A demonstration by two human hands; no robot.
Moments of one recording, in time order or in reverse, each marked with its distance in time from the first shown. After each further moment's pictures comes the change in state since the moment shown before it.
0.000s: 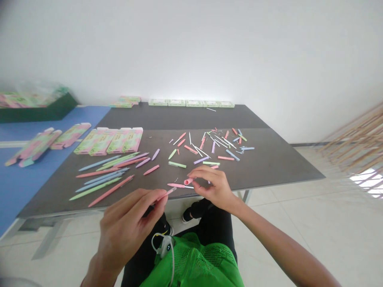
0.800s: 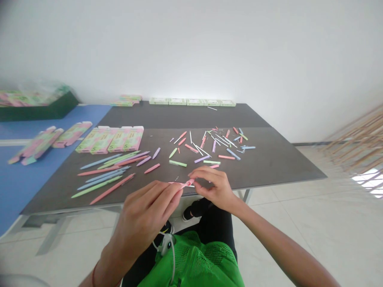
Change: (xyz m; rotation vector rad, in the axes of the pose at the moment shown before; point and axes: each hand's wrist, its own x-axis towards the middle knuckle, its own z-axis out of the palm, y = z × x) left_hand 0.019 0.010 0.013 0.161 -0.178 0.108; right_hand -0.005 -0.001 0.001 0.034 0.008 0.016
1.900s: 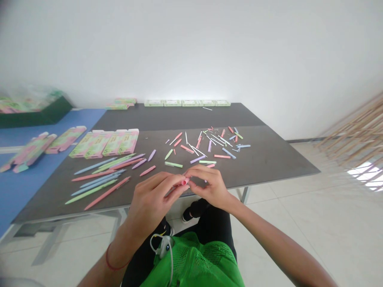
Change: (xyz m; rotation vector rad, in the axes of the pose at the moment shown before) left_hand 0.017 -0.011 0.030 -0.211 0.071 -0.044; right_hand 0.006 -0.003 0.000 0.006 0.037 -0.008
